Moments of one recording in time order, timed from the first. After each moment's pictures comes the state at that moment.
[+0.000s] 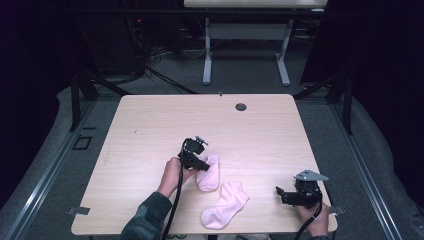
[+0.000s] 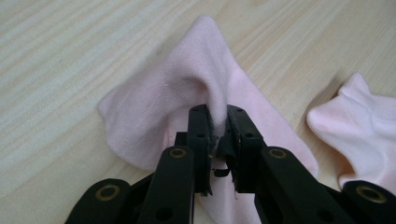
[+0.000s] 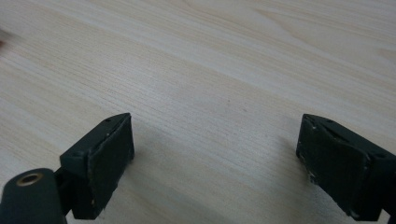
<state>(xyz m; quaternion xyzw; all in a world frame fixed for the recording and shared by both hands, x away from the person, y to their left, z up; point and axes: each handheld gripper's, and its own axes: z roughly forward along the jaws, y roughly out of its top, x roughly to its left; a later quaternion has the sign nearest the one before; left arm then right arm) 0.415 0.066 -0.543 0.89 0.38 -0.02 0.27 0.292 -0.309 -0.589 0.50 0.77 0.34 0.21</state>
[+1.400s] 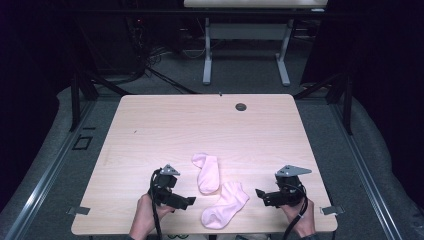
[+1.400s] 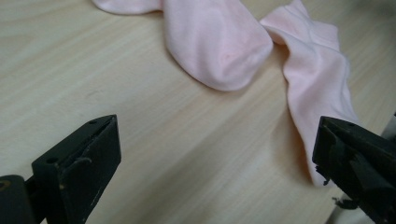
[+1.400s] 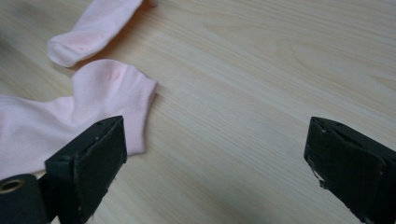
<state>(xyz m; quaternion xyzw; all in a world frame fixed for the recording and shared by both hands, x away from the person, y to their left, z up) 0.293 0.133 -0.539 0.85 0.41 0.02 0.34 0.285 -0.243 -0.541 0.45 0.80 0.37 0.14</state>
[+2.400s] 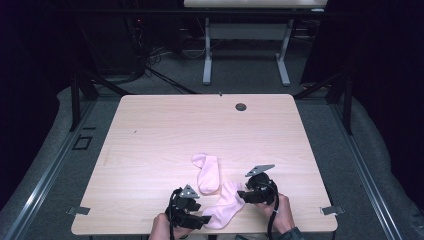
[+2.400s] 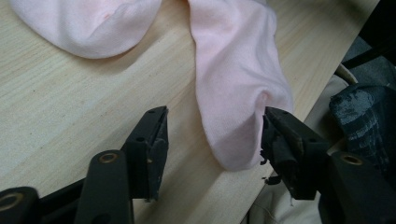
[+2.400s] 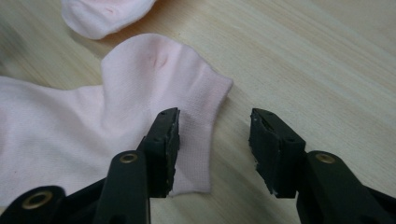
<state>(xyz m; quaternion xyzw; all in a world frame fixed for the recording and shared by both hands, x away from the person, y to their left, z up) 0.252 0.088 -0.558 0.87 0.36 -0.01 0.34 0.307 -0.179 -0.565 0.41 0.86 0.30 0.08</state>
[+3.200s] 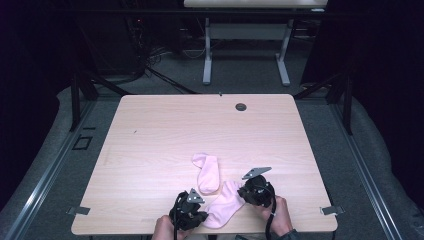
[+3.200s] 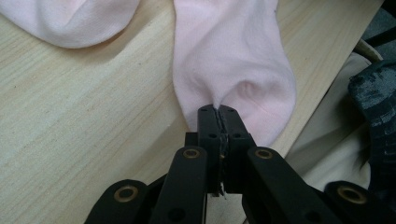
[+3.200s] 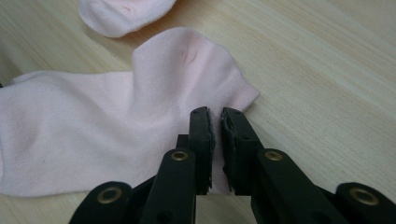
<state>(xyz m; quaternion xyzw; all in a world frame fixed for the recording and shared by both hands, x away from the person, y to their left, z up) 0.247 0.079 -0.564 0.89 0.34 0.01 0.31 0.300 -0.171 -0.564 0.41 0.86 0.29 0.09</state>
